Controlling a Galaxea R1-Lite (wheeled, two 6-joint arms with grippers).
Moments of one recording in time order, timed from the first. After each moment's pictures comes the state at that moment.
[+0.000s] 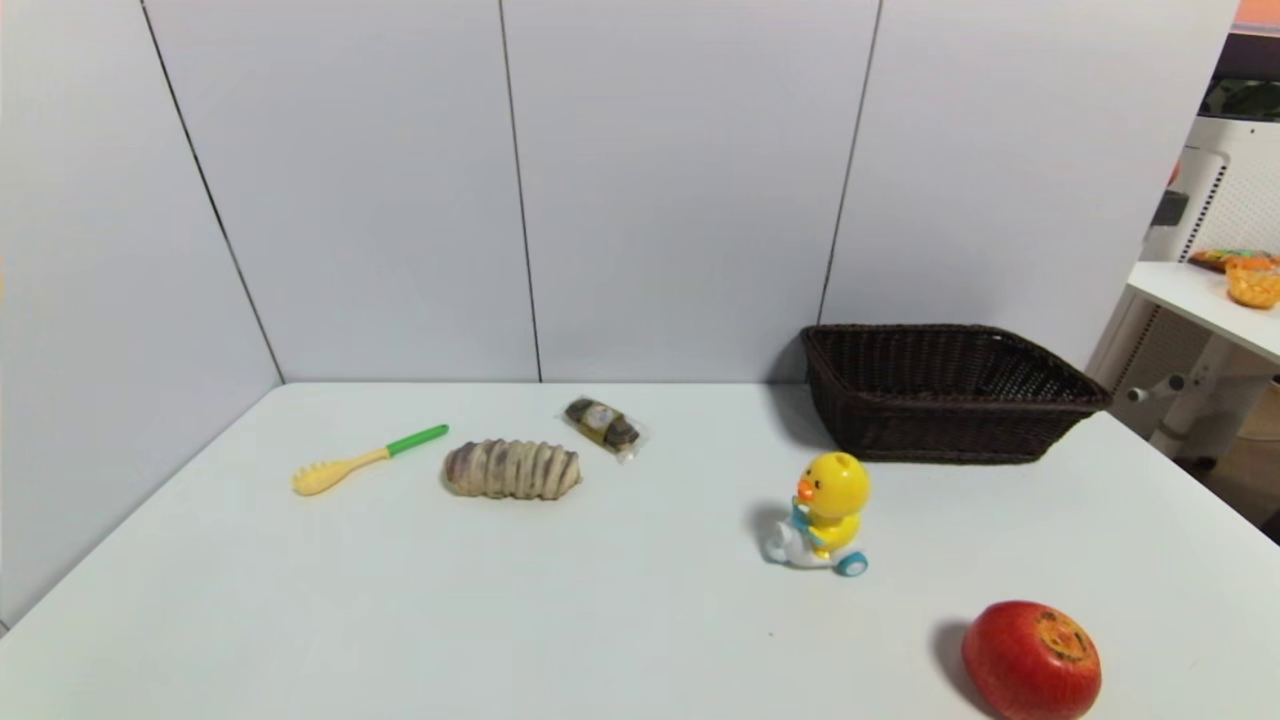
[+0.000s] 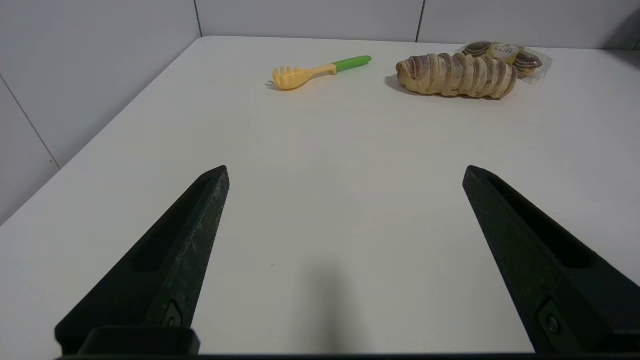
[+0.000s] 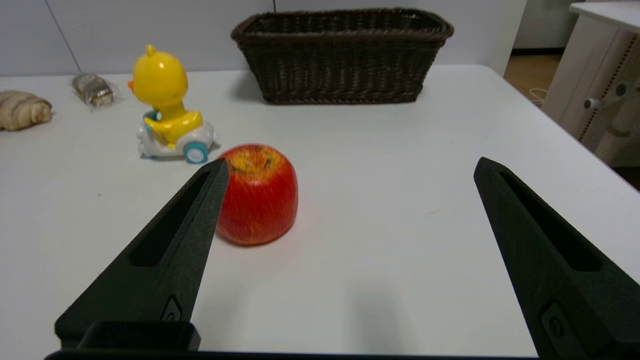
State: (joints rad) left arm 0.00 0.00 0.00 0.00 0.02 -0.05; right arm 0.00 0.06 -0.08 0.01 -0.02 0.02
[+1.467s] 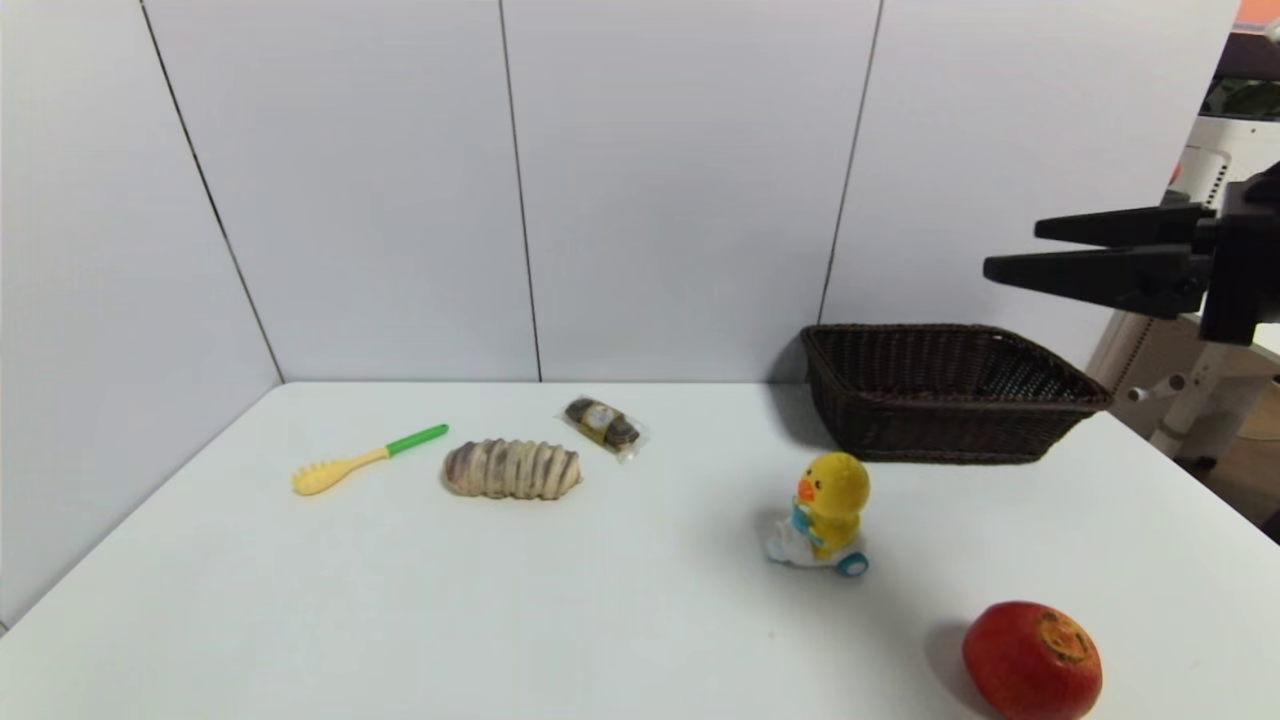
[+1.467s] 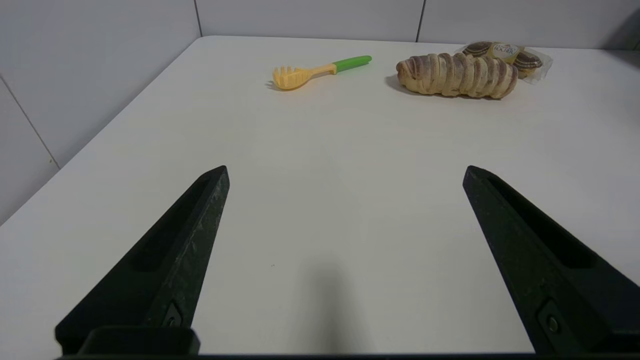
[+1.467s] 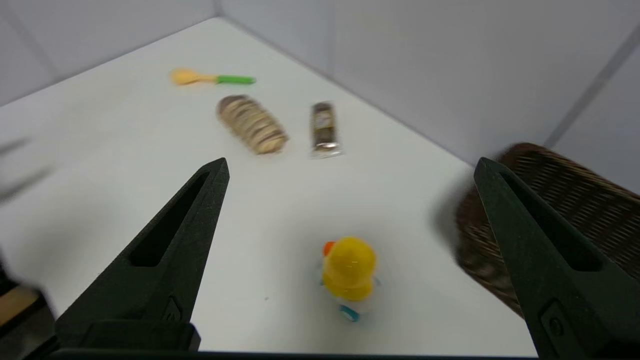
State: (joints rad) left arm 0.00 0.00 0.00 0.00 0.02 -0.05; right arm 0.15 1.33 -1.15 0.08 0.61 -0.16
